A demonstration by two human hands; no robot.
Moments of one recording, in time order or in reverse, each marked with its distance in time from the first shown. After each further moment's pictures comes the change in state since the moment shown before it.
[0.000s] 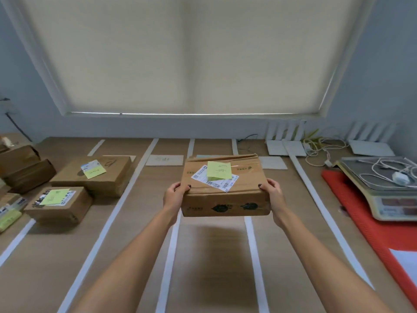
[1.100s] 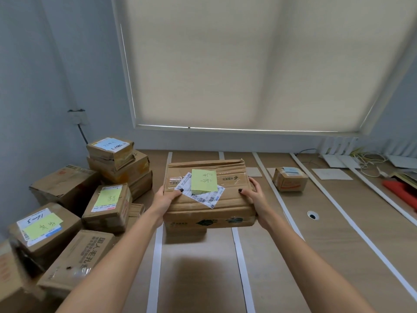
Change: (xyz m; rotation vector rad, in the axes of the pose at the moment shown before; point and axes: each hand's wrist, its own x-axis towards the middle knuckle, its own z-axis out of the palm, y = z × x) left_hand 0.131 0.067 -0.586 -0.008 -0.185 -0.037; right_hand -0.197 -0.016 0.576 0.018 -0.160 -0.066
